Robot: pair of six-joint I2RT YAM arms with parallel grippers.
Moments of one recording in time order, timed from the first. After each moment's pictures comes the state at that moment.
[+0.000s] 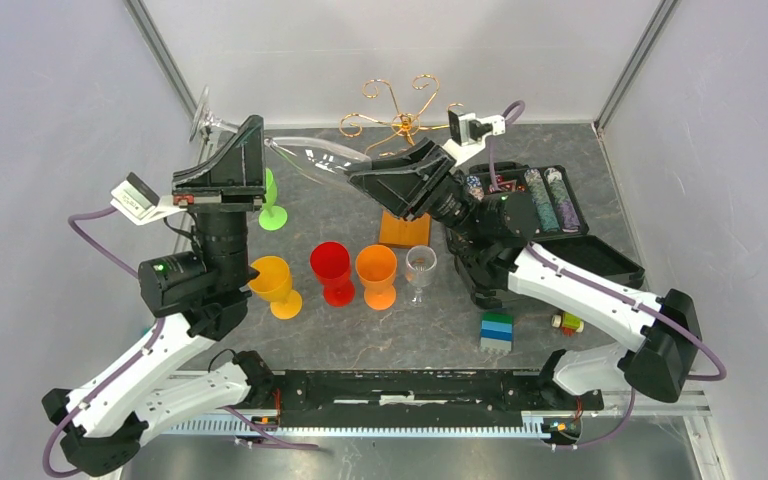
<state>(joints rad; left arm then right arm) -0.84 0.81 0.99 0.82 -0.42 -0.51 0.92 1.34 1.14 0.97 -0.28 0.98</state>
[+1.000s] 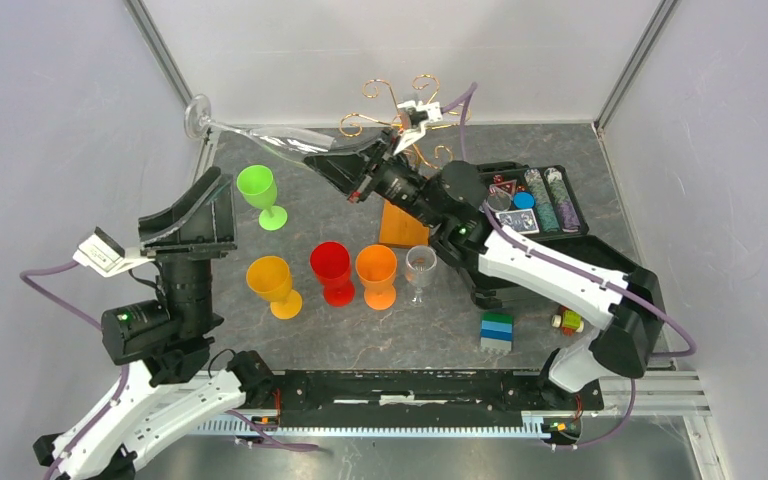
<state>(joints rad) -0.83 0.48 0.82 0.58 -0.49 -0.41 0.97 1.51 1.37 0.67 -0.16 0.66</state>
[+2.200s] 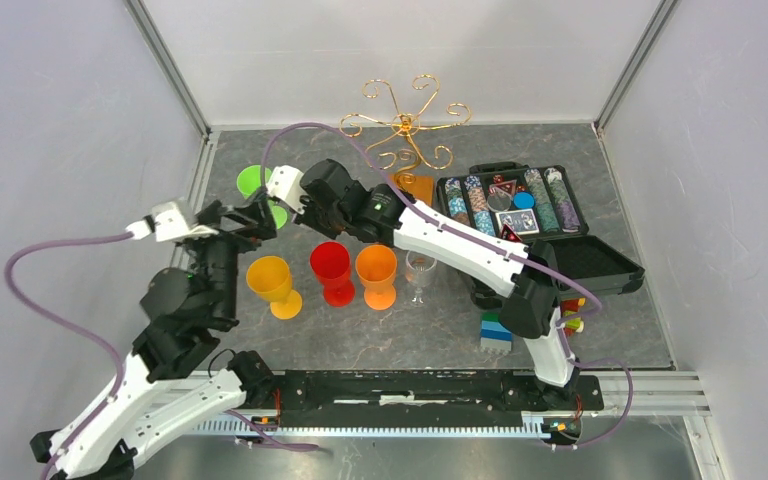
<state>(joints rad) -0.83 0.47 0.87 -0.07 -0.89 -0.14 1.07 2.04 2.07 -0.65 0.14 -0.28</state>
